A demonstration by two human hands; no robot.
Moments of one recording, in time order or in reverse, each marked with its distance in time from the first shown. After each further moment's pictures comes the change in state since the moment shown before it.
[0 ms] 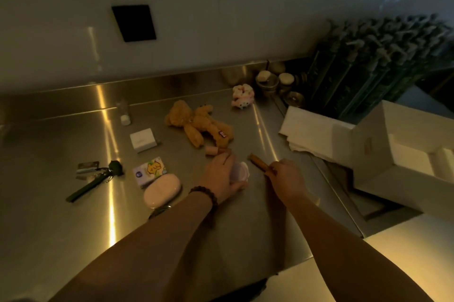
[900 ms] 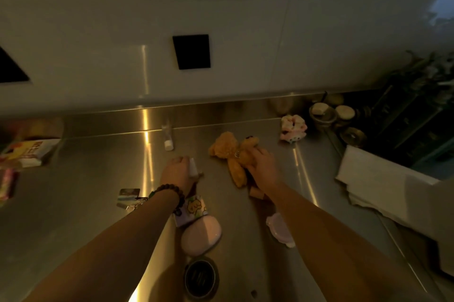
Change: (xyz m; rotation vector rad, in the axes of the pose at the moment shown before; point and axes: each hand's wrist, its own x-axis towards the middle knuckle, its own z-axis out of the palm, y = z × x) left_hand 0.028 -0.182 -0.107 0.098 0.127 -0.538; right_hand 0.139 -0.166 0.044 0.252 -0.119 -0.302
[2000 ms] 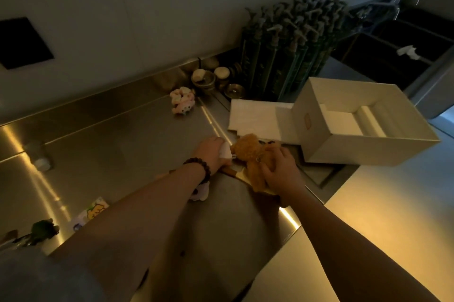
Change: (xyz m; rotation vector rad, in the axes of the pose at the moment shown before) left_hand -0.074 0.259 0.088 -0.076 -0.442 0.604; right_hand -0.238 0.131 -0.108 0.064 0.344 0.591
